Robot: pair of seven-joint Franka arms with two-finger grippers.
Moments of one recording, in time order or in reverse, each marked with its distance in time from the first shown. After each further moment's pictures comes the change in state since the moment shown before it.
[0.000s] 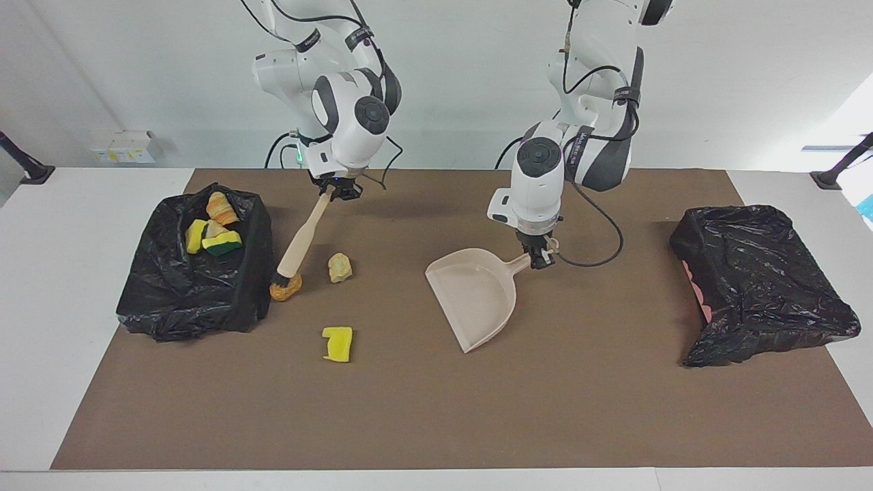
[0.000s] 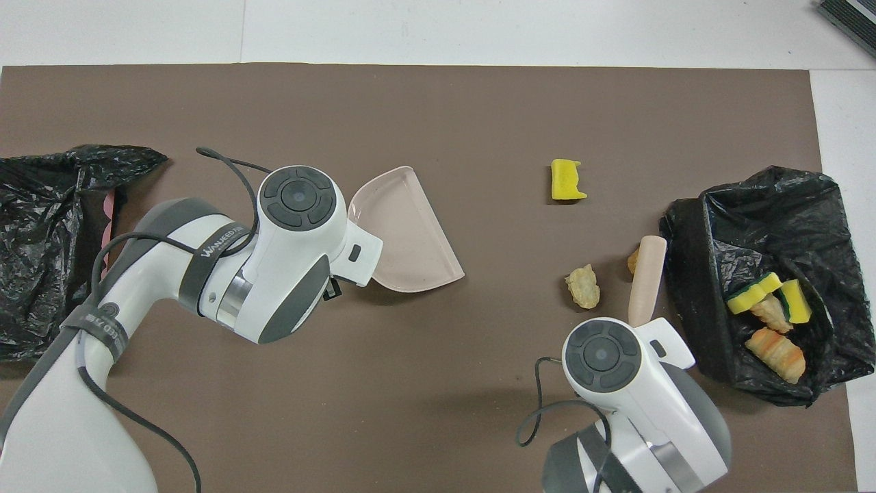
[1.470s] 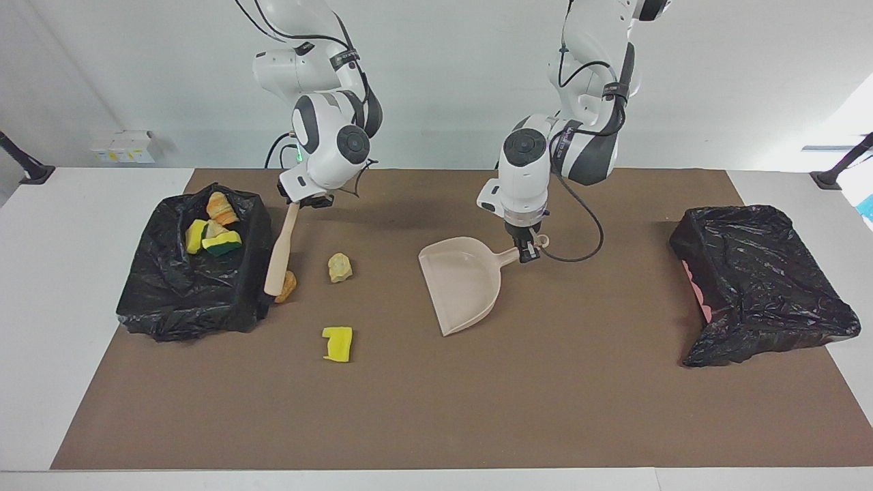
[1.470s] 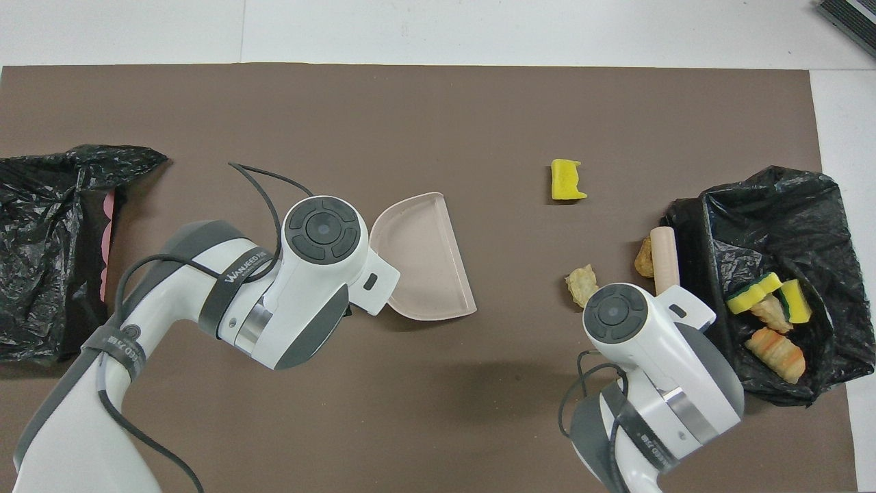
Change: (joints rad) left arm -0.025 -0.023 -0.006 -0.036 0.000 0.023 0.054; right arm -0.121 0.046 0.005 0.017 -0.106 -0.021 -0.260
